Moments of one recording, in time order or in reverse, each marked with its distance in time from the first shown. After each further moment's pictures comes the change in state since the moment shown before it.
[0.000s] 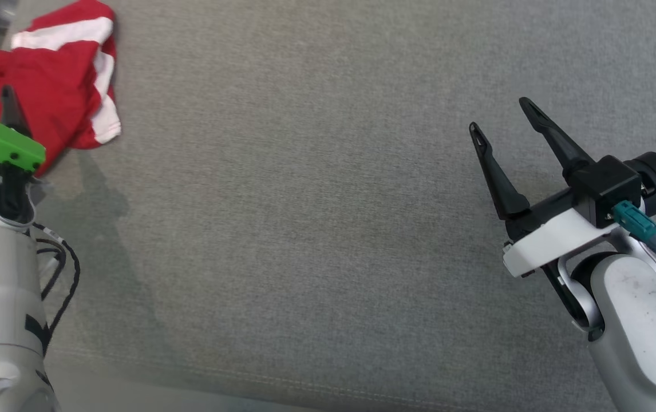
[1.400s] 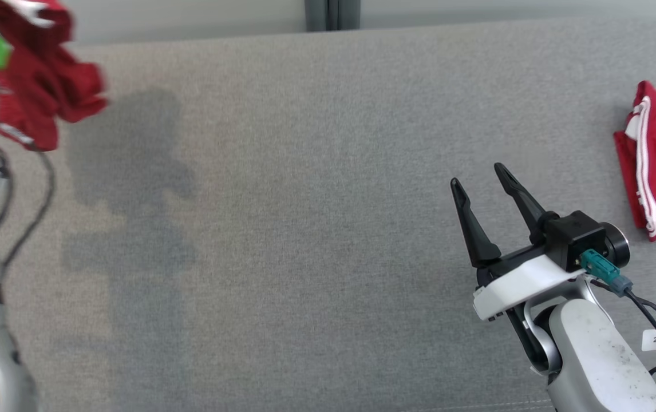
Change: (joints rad) left arm -0.051 0.075 -0.162 -0.542 -0.036 -0.033 0.448; right arm 0.091 0.137 -0.021 0.194 0.052 0.000 -0.151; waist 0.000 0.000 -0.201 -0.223
